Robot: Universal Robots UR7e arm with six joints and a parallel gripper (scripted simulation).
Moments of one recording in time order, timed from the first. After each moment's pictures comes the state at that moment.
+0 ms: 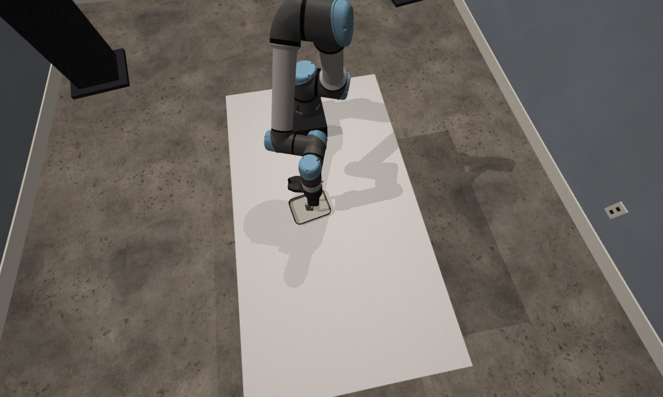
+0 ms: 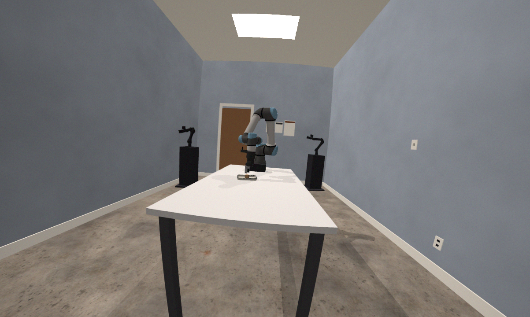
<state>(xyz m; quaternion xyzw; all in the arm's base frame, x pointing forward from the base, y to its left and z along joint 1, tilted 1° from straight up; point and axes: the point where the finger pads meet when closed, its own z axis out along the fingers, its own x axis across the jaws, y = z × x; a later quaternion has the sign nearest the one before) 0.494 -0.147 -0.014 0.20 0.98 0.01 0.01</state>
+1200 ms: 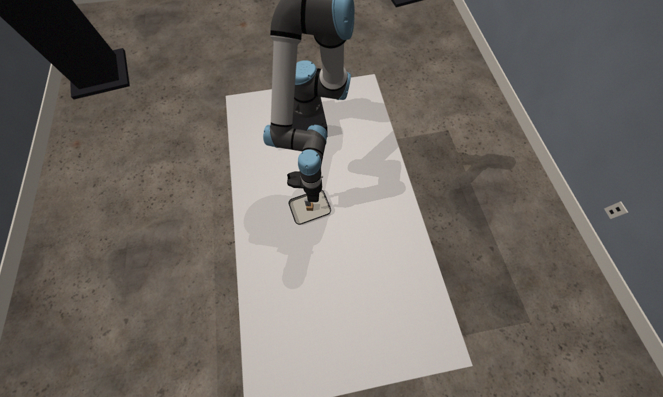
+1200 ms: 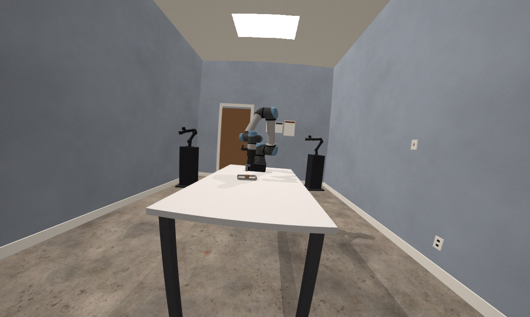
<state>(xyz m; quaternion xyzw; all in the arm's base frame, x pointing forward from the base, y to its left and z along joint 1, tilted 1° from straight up) 0.483 -0.144 0.002 0.20 0.98 0.01 0.00</state>
